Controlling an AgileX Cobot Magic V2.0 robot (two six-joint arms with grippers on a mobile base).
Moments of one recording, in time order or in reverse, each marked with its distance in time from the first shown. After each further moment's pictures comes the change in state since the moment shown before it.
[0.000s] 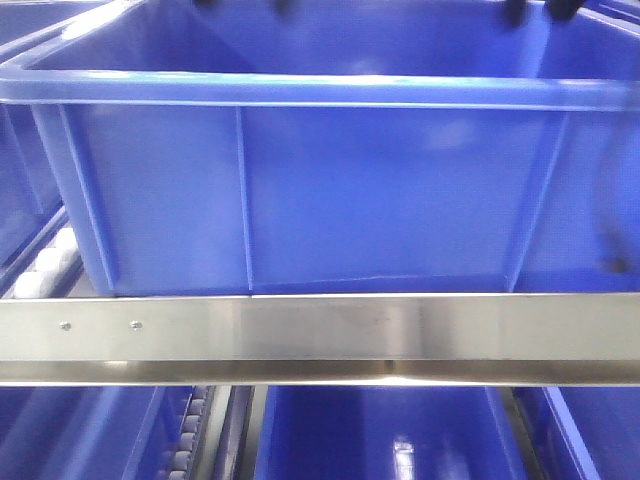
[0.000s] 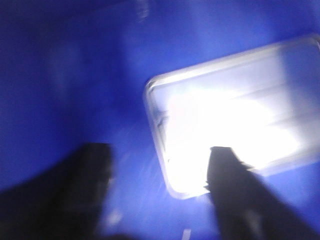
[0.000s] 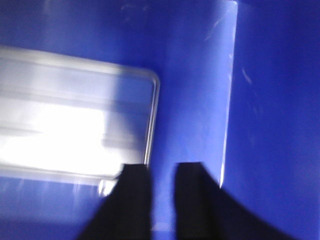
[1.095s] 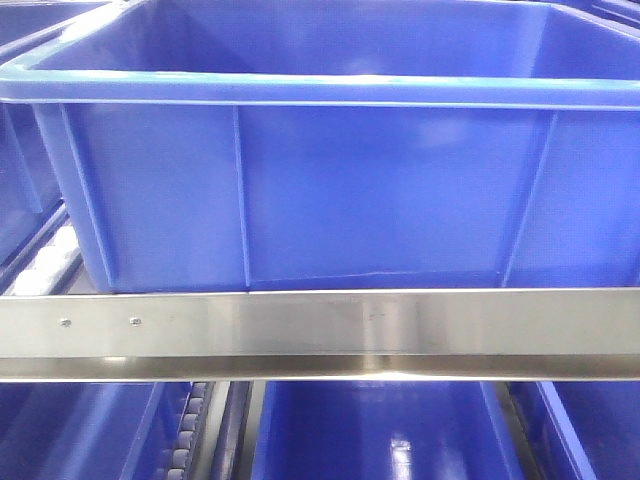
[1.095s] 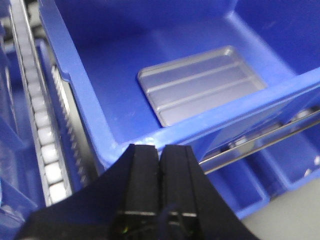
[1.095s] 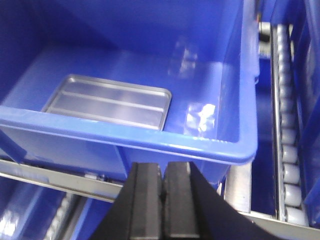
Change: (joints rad) left arm -0.010 -1.146 1.318 0.013 -0.728 -0.006; right arm 0.011 -1.103 0.908 -0.016 -0.426 -0.002
